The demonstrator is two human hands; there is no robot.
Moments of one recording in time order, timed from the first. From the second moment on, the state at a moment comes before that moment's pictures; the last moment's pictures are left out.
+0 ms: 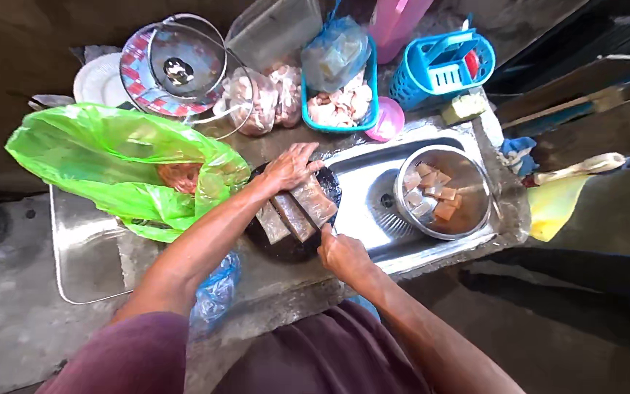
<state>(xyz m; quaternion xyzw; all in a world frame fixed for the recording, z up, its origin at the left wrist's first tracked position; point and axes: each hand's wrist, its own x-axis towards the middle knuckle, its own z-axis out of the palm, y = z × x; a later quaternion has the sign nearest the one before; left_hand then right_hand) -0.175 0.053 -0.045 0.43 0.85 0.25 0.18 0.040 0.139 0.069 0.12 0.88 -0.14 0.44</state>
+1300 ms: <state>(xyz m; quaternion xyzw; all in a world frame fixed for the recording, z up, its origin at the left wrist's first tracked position) -0.010 -0.014 -0.047 0.31 0.94 0.16 -0.03 0.067 0.153 0.038 0.11 0.88 -0.25 0.38</state>
